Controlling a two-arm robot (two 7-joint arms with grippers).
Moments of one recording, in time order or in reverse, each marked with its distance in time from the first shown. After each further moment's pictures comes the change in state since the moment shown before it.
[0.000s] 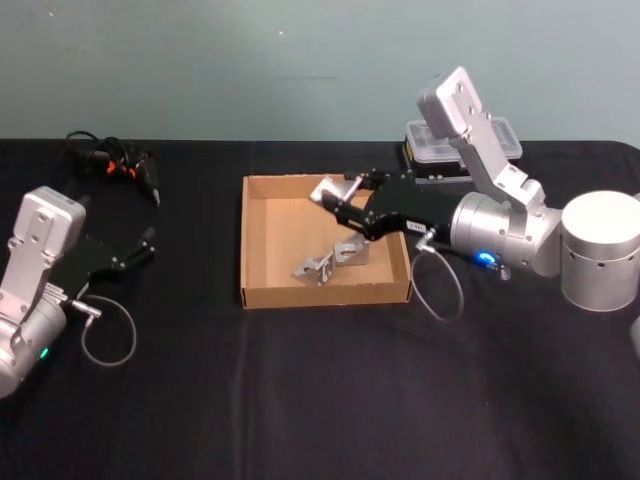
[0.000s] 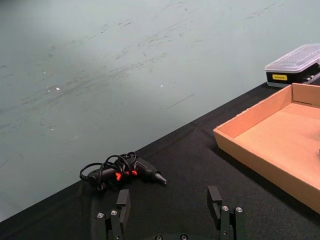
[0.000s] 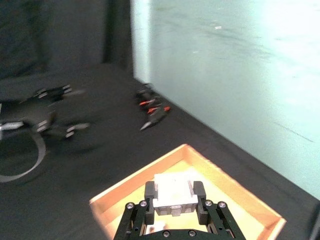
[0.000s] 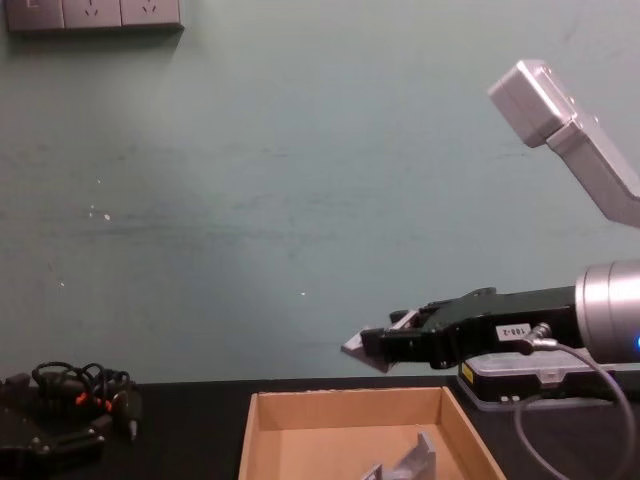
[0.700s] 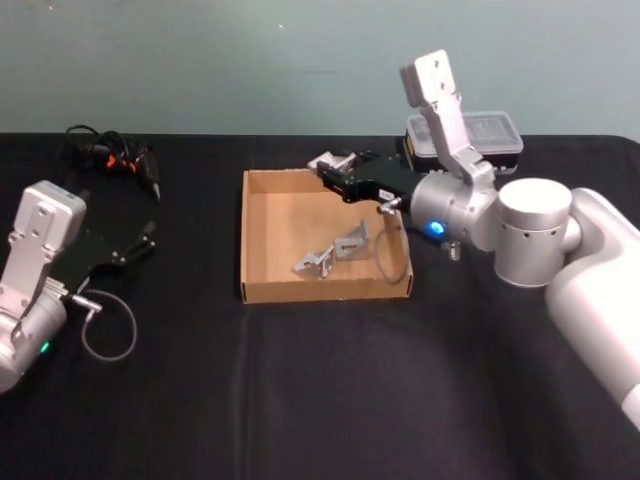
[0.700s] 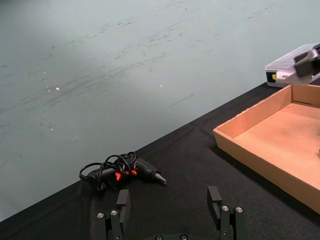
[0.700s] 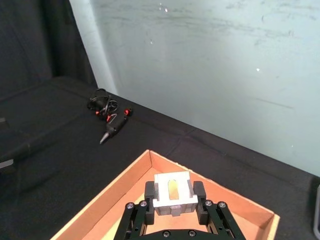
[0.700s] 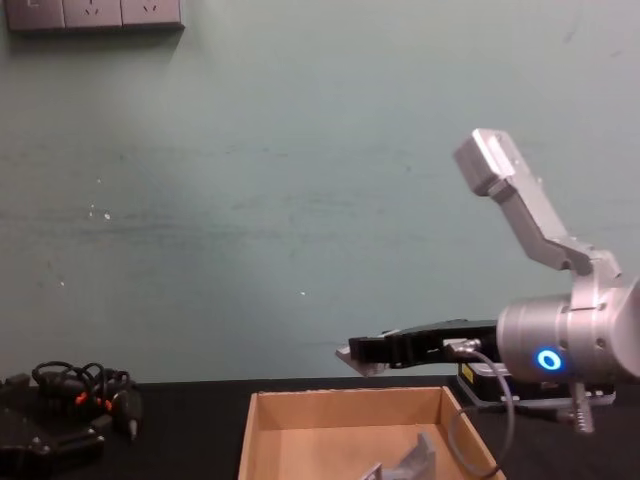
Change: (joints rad) left arm 0.000 0.000 0.000 0.000 0.000 0.000 0.000; right arm 0.106 -0.244 0.073 0.374 -0.002 -0.024 -0.092
